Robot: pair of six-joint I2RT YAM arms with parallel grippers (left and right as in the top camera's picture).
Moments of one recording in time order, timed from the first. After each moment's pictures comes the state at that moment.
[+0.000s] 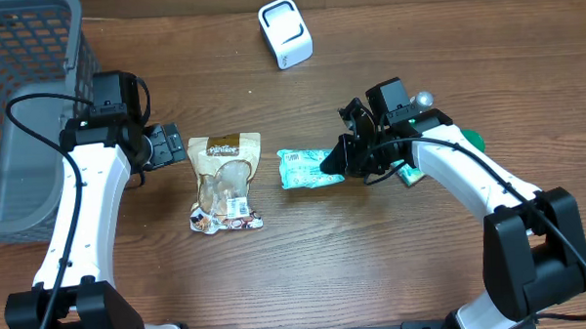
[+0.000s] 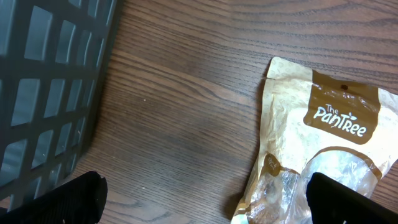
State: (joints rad) left arm 0.07 1.57 1.28 -0.96 -0.13 -0.26; right arm 0.33 1.76 1.16 -0.64 -0.64 0.34
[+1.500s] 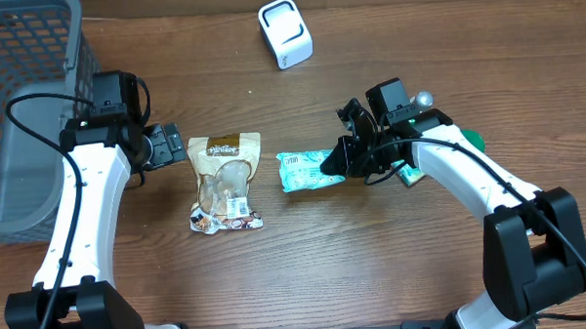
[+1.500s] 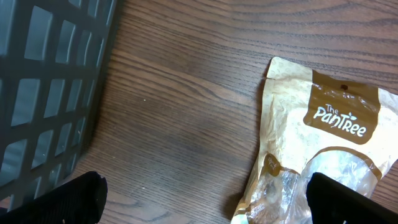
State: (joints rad) left arm 0.07 1.57 1.28 -0.96 -0.12 -0.26; right arm 0.33 1.76 1.16 -0.64 -0.64 0.28
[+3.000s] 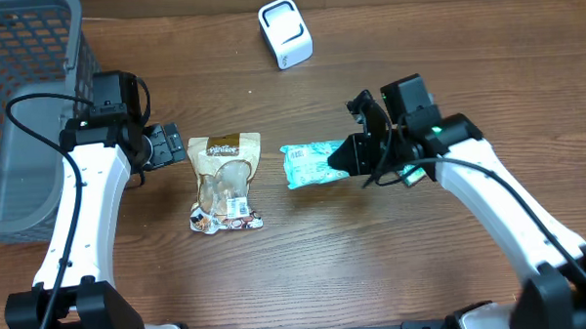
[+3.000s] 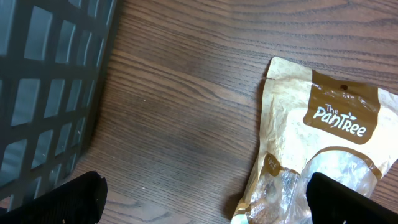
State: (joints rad) left arm 0.07 1.57 1.28 -0.96 -0.13 -0.26; right arm 0.33 1.54 1.16 -0.74 -0.58 0.24
